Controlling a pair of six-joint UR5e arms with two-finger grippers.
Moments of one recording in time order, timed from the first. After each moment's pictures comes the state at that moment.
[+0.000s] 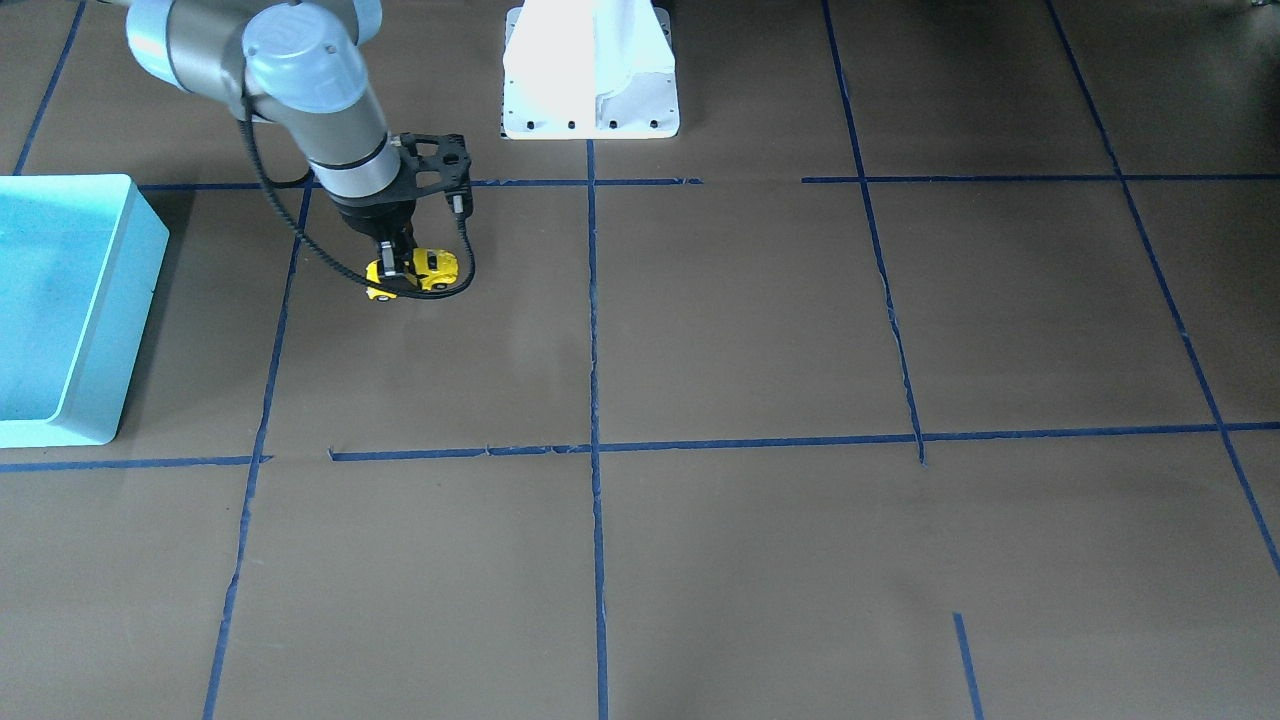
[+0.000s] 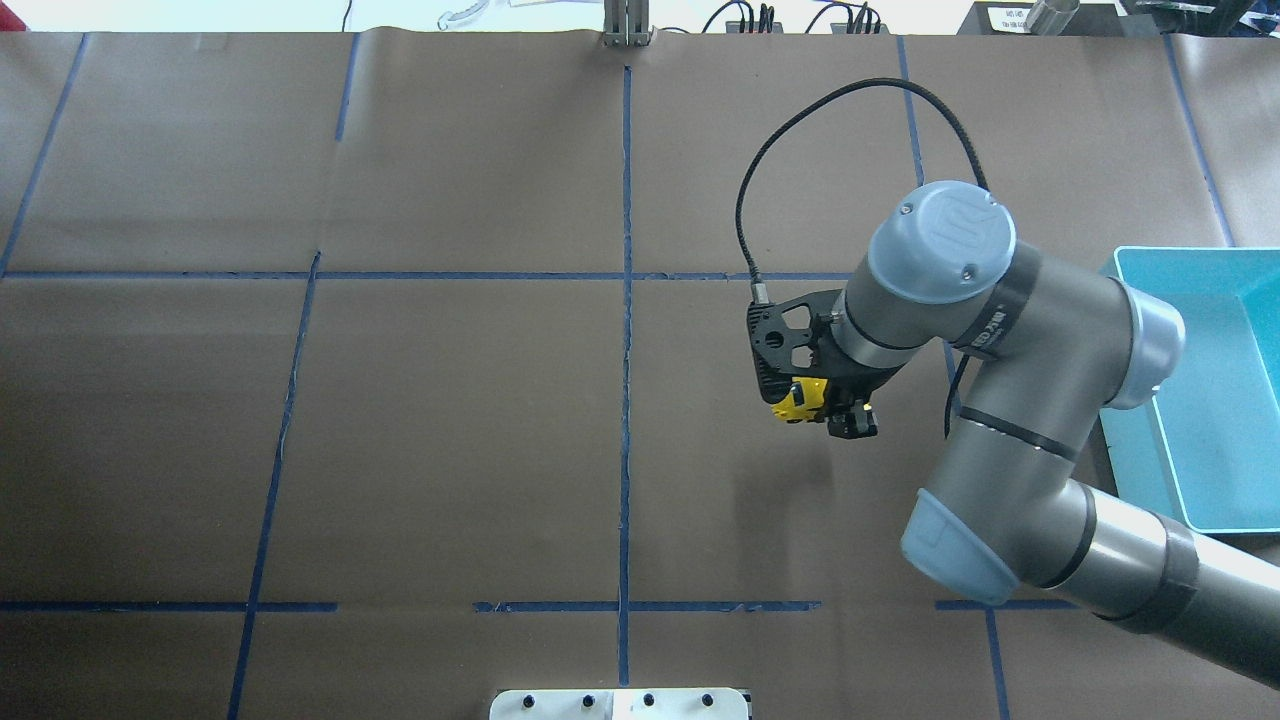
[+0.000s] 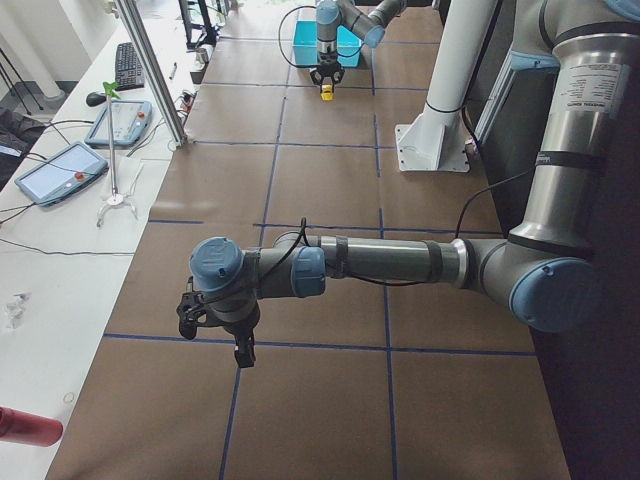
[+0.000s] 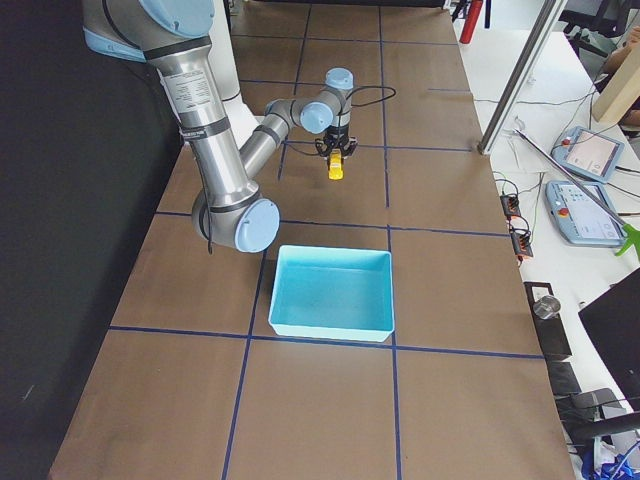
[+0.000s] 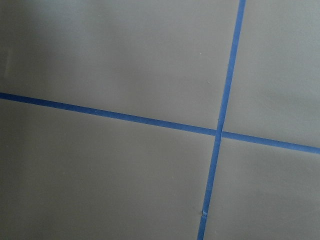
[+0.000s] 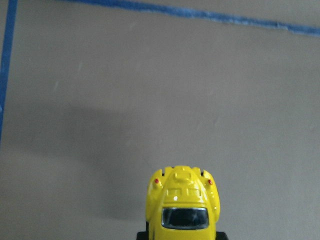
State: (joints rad) left arm -1.65 -1.70 -1.48 -1.47 -2.35 -0.07; right arm 0.55 -1.08 1.89 -1.68 1.95 -0.55
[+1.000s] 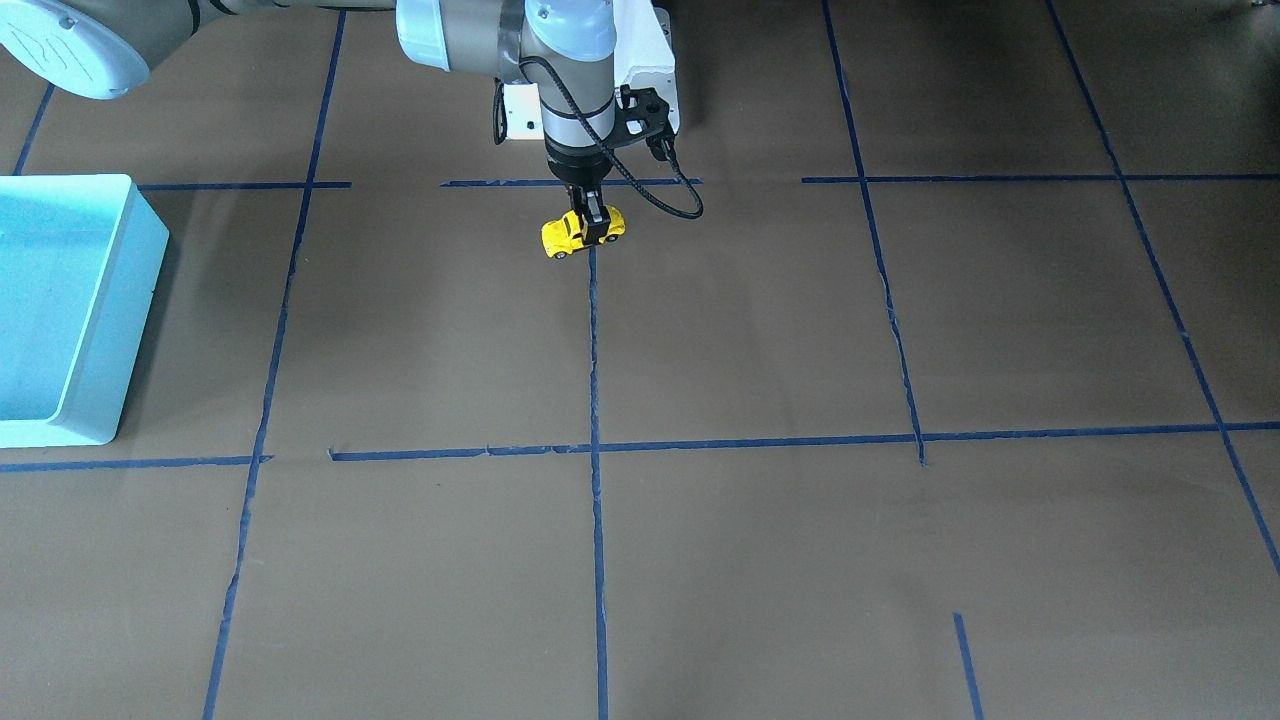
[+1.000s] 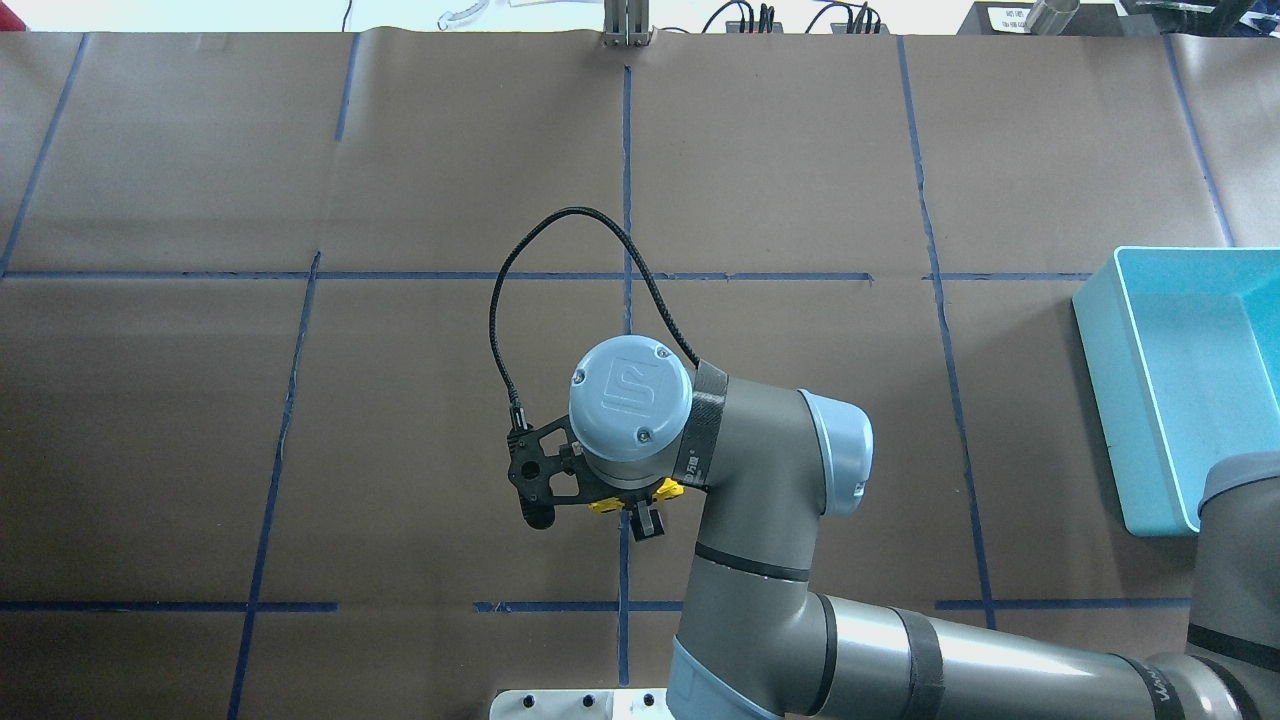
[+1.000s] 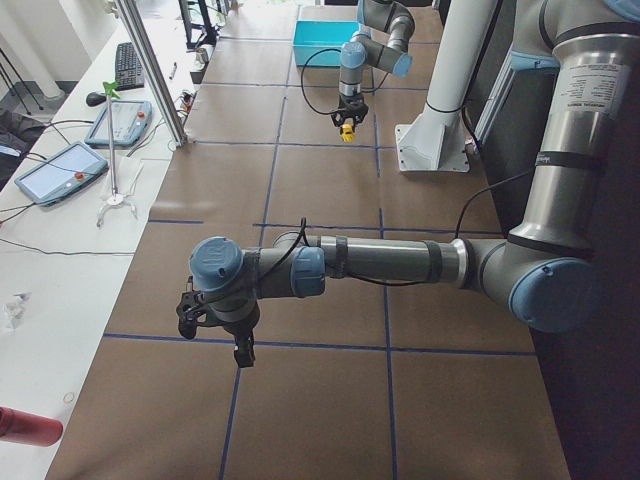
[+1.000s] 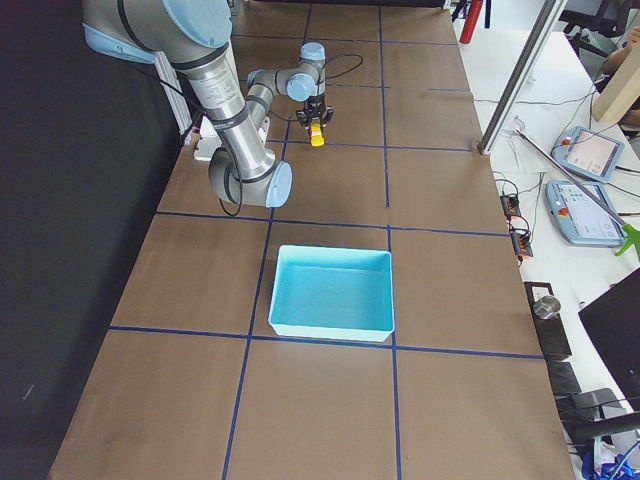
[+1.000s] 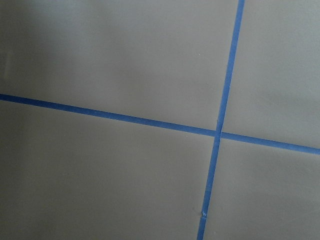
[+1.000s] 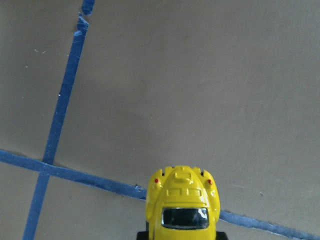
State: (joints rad) left arm -1.65 -1.71 -1.48 -1.47 -2.35 -0.07; right arm 0.32 -0.80 1.68 -1.70 1.76 -0.48
